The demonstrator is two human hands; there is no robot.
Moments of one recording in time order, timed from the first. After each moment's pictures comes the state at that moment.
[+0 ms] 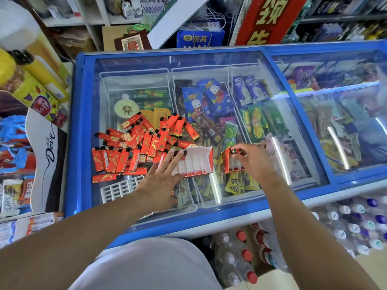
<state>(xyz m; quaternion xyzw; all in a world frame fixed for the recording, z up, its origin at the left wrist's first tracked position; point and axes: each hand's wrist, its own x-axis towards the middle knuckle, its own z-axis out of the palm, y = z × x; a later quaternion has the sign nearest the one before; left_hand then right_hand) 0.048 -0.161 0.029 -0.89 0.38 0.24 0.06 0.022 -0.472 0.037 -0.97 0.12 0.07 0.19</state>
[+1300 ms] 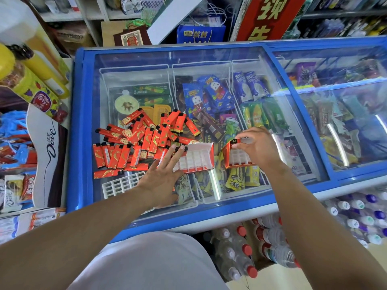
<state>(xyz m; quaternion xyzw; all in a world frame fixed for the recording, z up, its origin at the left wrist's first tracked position) 0.047 -0.160 0.029 -0.89 0.38 0.23 0.09 0.045 -0.492 0.036 -0.97 0.11 0.00 0.24</state>
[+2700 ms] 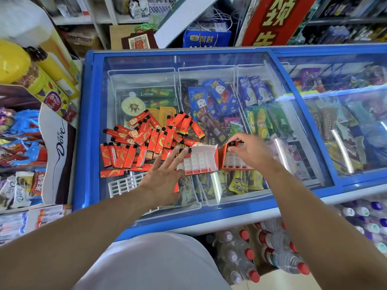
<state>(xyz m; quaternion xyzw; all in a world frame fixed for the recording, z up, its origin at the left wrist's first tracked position) 0.048 -0.153 0.032 -0.89 0.38 0.21 0.10 0.054 -0.456 0.053 -0.96 0.09 0.09 0.24</state>
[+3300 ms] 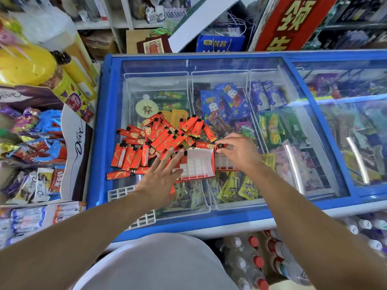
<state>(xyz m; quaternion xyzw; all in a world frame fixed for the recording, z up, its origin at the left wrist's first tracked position) 0.050 -0.112 0.028 -0.92 0.36 0.16 0.07 0.073 -0.397 0.045 -0.95 0.03 0.05 0.32</state>
